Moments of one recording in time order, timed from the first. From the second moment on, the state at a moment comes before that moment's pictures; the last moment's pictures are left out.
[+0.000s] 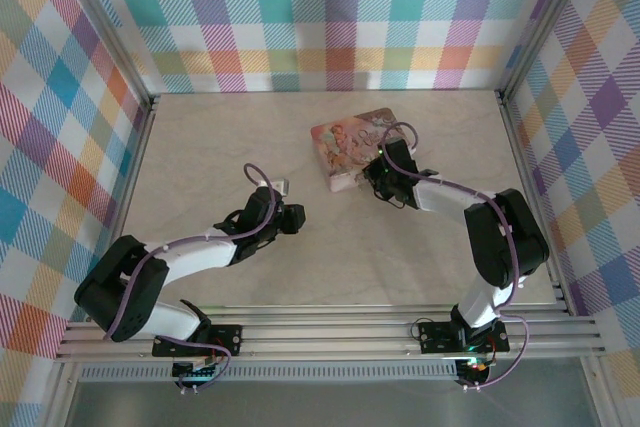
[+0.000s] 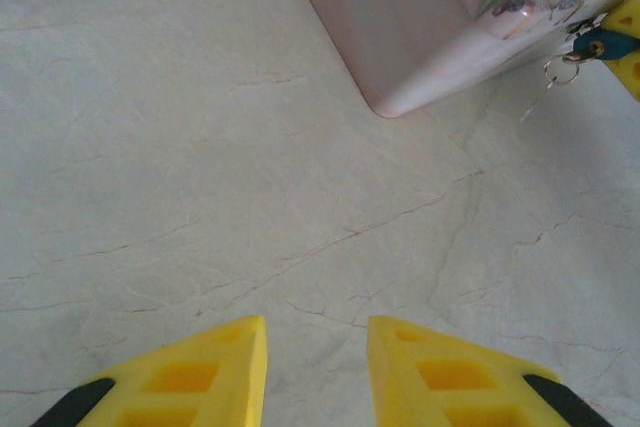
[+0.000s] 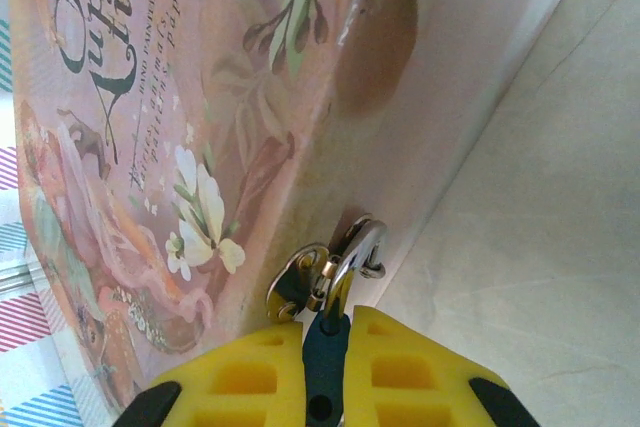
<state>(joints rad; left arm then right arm) -0.63 1.39 0.57 0.17 -0.04 -0.60 0.45 1.70 0.98 -0.06 0.01 1.29</state>
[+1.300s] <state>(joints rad) -0.61 1.23 0.60 -0.01 -0.16 -0.55 0.31 1.76 0.84 0.29 -0.38 1.15</state>
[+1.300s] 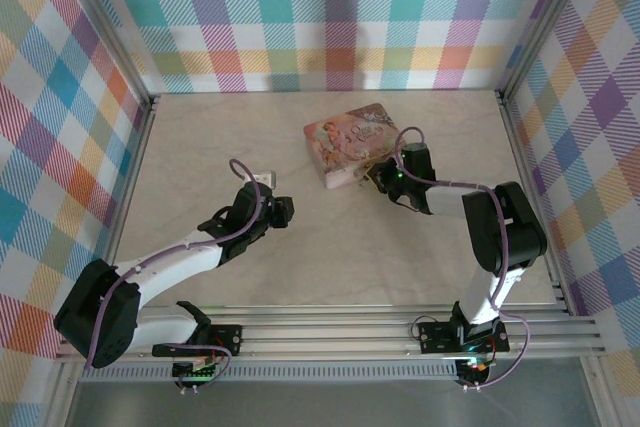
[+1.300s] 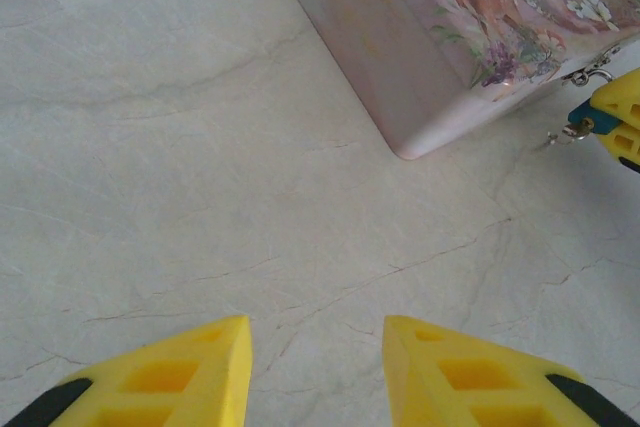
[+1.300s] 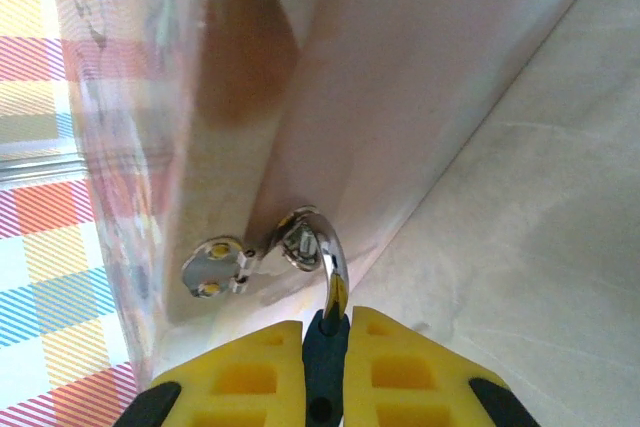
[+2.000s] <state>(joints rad) -0.61 1.13 0.65 -0.22 -0.24 -0.54 0.28 1.68 0.89 0.04 -0.35 1.14</state>
